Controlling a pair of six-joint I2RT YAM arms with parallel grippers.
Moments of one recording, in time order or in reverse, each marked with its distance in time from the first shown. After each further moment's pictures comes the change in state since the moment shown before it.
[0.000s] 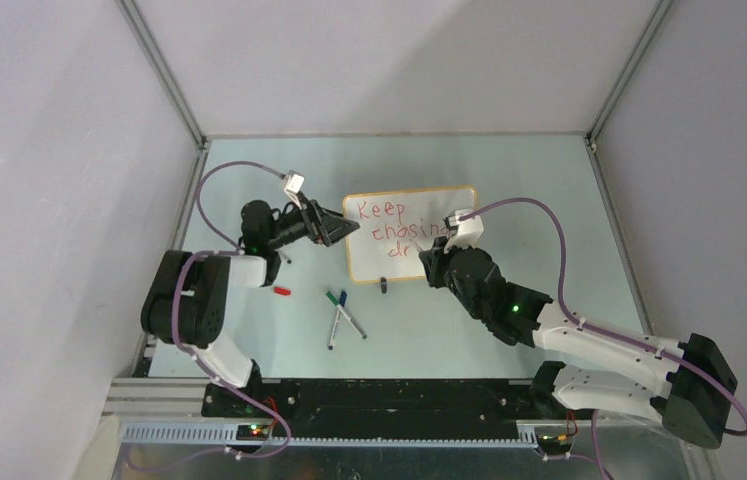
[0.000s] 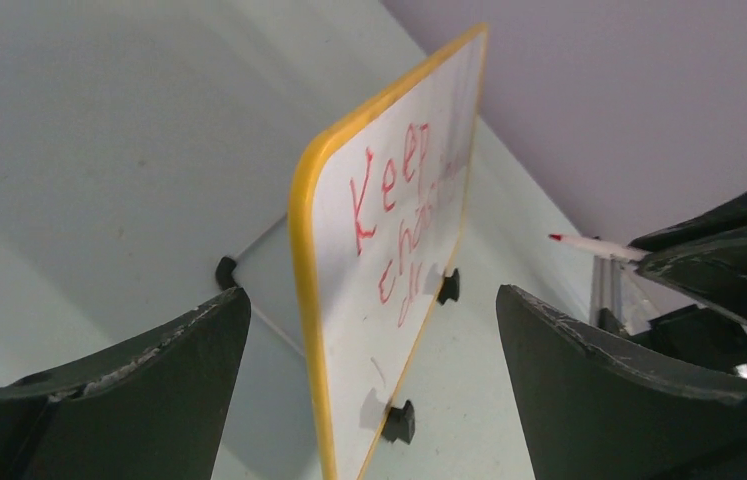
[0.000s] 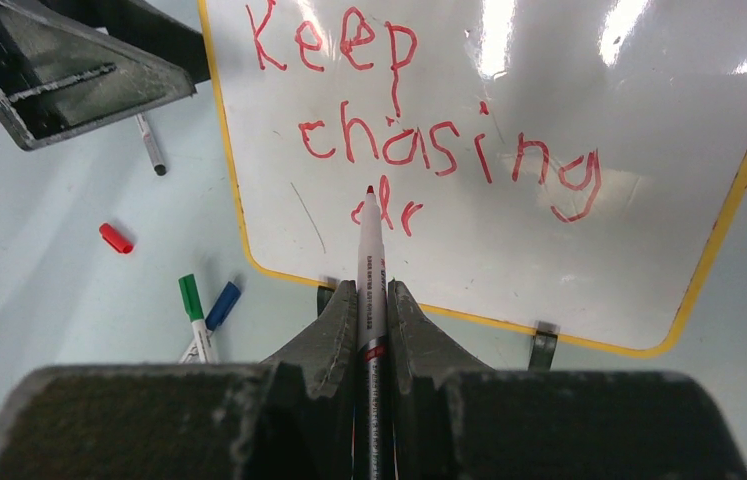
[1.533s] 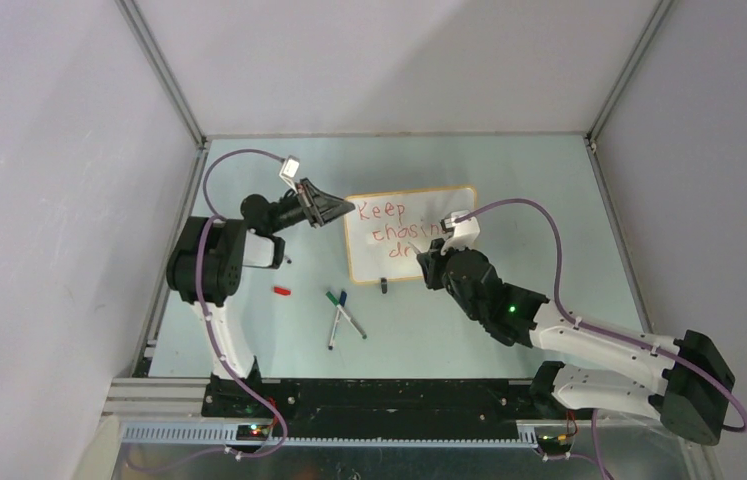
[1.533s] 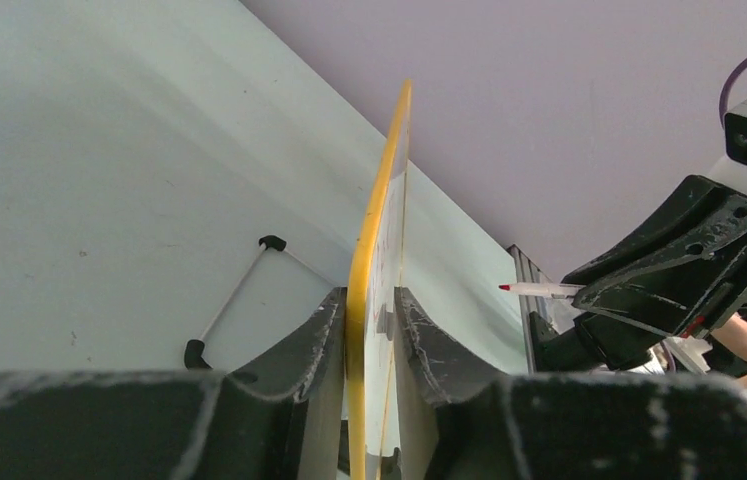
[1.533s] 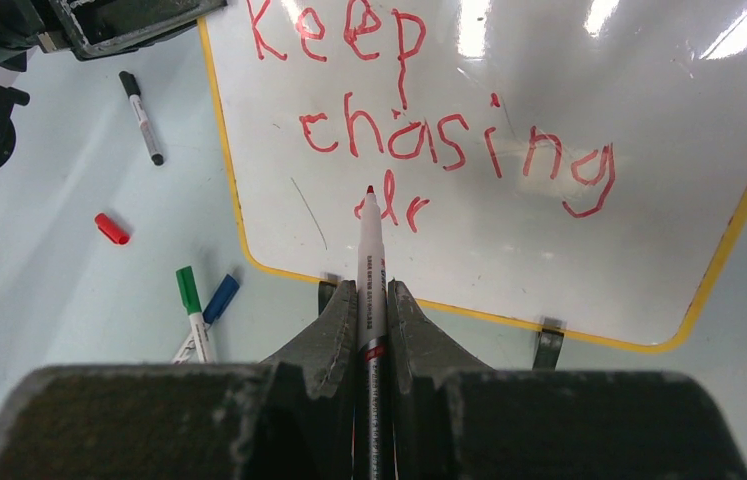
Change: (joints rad) left arm 0.045 0.338 0.192 0.533 0.202 -0.396; right arm 0.011 0.014 -0.007 0.010 0.001 -0.005
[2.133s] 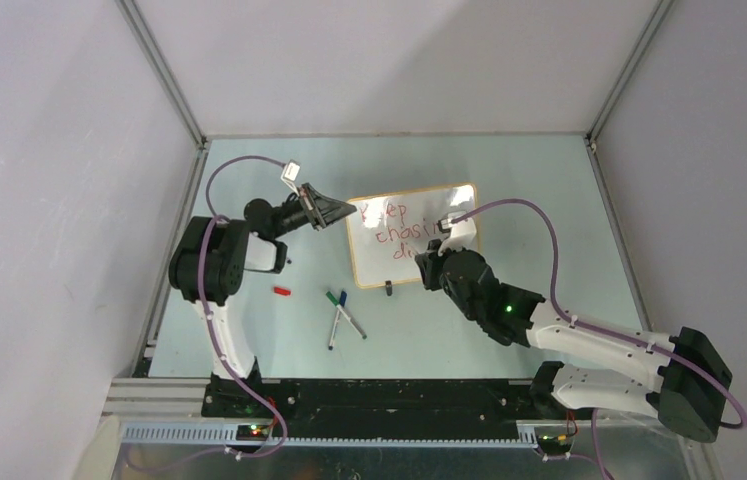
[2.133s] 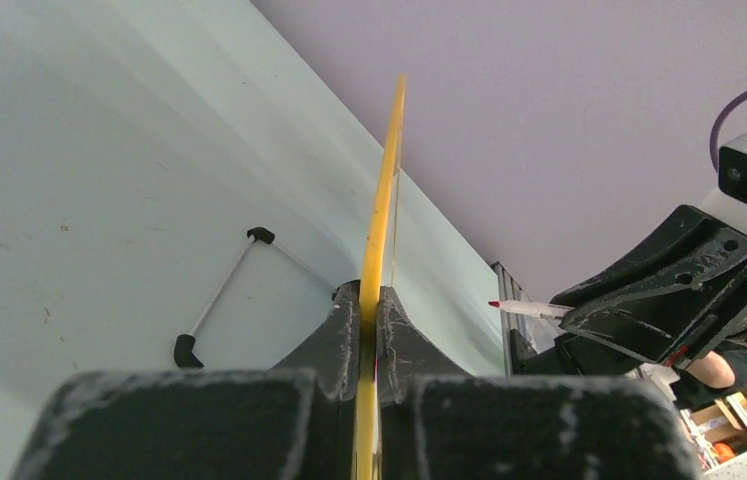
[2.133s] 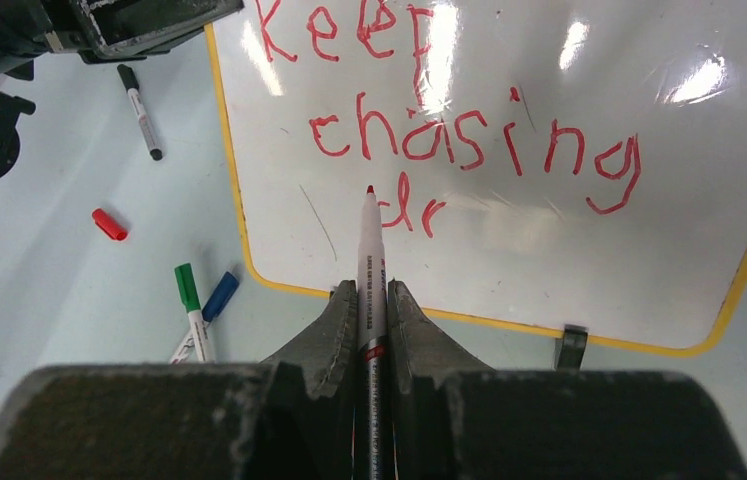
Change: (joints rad) left arm -0.014 0.008 -0.038 0.016 -0.063 -0.055; right arm 0.005 0.024 0.000 0.013 0.000 -0.001
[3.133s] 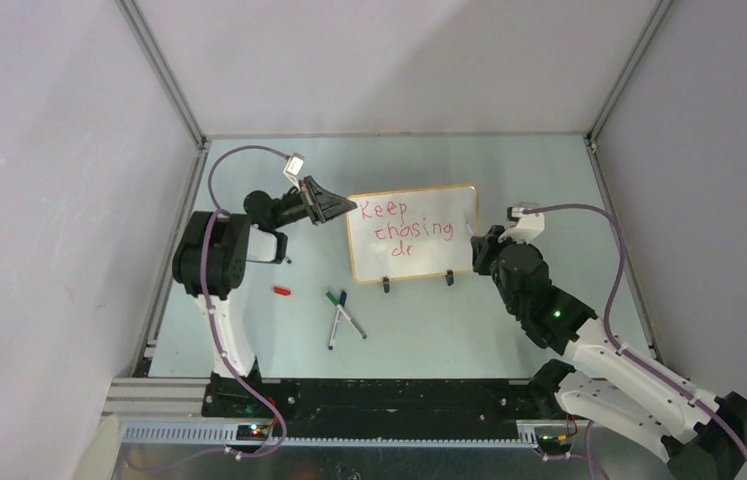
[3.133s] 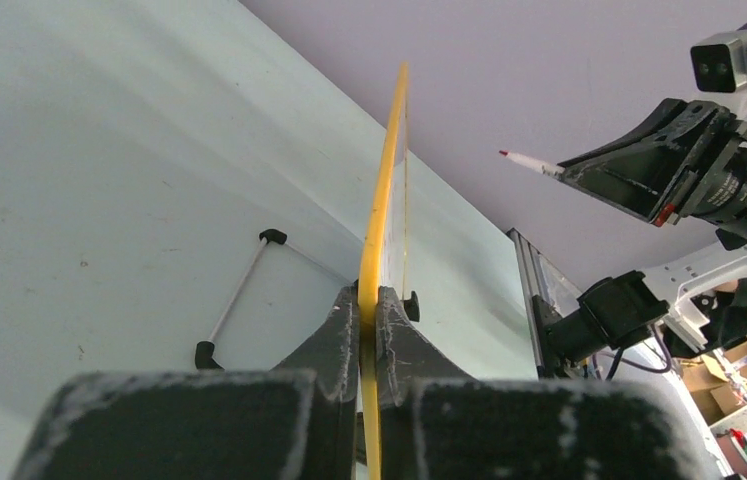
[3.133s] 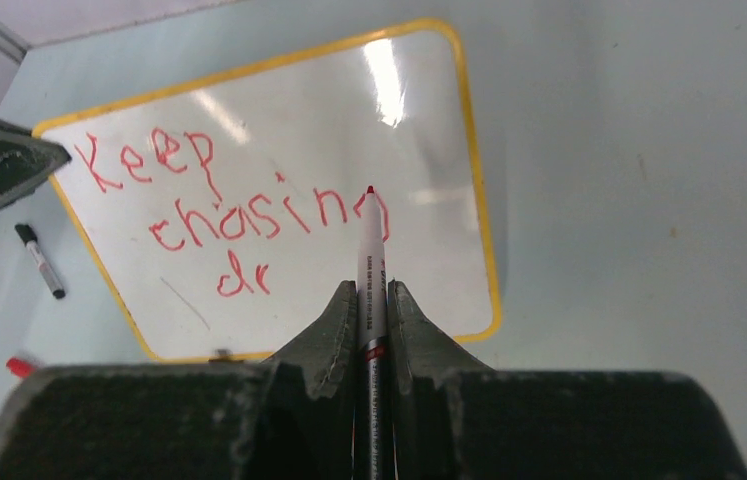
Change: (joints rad) left arm 0.011 0.060 0.105 0.002 0.111 0.056; right arm -0.258 -0.296 -0.057 -0.154 0.062 0.022
